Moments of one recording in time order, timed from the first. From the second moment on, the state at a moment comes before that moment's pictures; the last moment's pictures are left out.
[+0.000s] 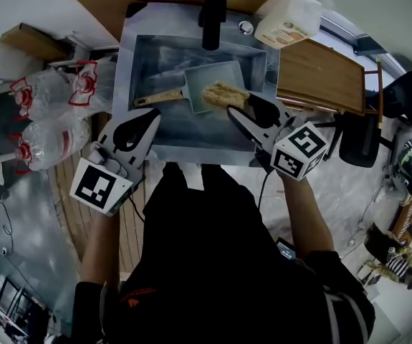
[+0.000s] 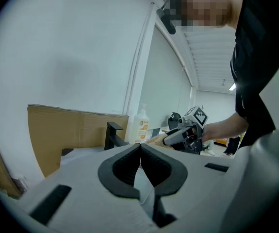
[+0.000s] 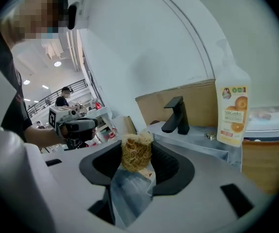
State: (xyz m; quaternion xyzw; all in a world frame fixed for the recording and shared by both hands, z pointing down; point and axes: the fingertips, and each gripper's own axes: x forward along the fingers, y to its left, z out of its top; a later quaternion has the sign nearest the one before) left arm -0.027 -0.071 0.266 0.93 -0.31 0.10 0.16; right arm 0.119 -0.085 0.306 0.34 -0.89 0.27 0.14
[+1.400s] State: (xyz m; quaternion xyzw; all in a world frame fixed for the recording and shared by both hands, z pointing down) left arm -0.037 -0.102 0.389 0.90 -0.33 0.12 0.24; right arm 0.097 -0.168 0.483 0.25 -0.87 0.24 0.35
